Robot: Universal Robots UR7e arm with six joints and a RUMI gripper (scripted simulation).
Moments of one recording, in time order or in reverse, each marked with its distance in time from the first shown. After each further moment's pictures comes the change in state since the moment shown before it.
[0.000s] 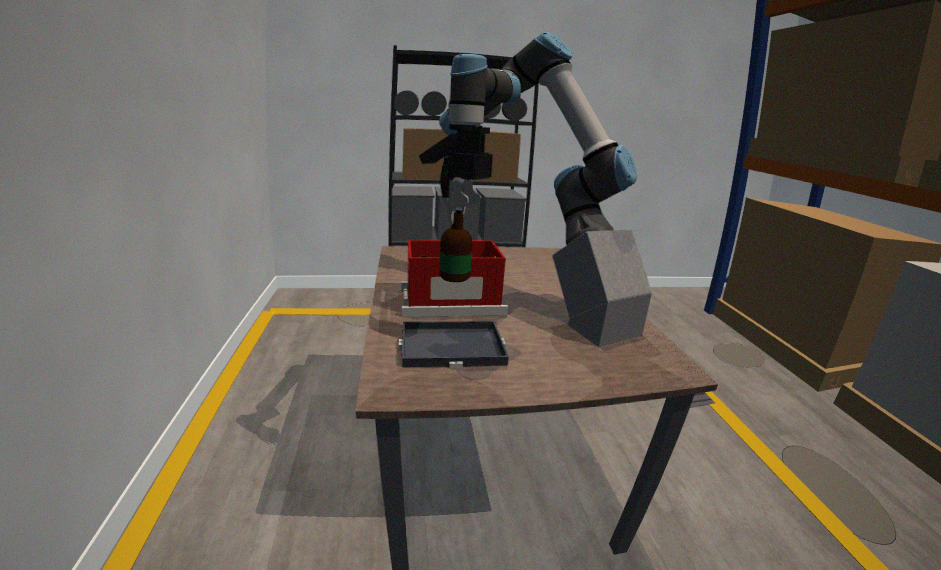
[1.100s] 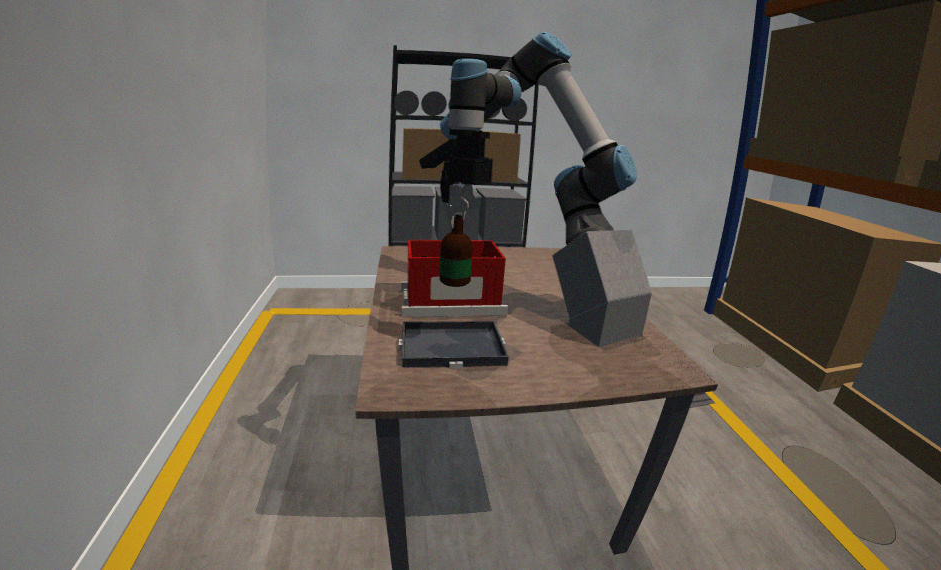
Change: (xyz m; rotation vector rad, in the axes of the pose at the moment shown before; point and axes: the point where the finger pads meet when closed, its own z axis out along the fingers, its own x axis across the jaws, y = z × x) arm 0.000 0.001 0.011 -0.001 0.001 -0.001
